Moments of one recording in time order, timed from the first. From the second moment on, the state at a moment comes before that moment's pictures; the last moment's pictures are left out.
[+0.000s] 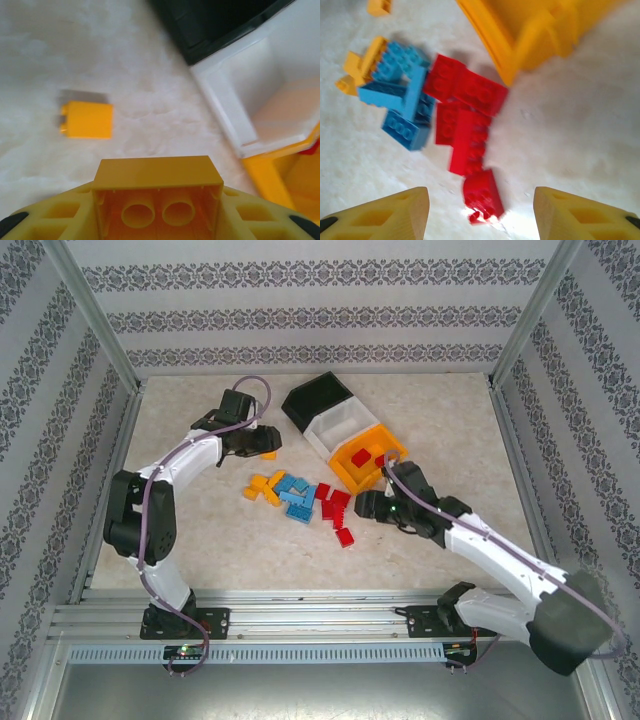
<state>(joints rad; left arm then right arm) -0.25 1.78 1.32 -0.46 0.27 -0.49 0.56 1.05 0.64 -0.45 -0.14 0.69</state>
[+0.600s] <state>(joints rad) -0.38 2.20 1.76 -0.25 0.45 -0.87 0.56 0.91 0.53 -0.45 -0.11 0.71</state>
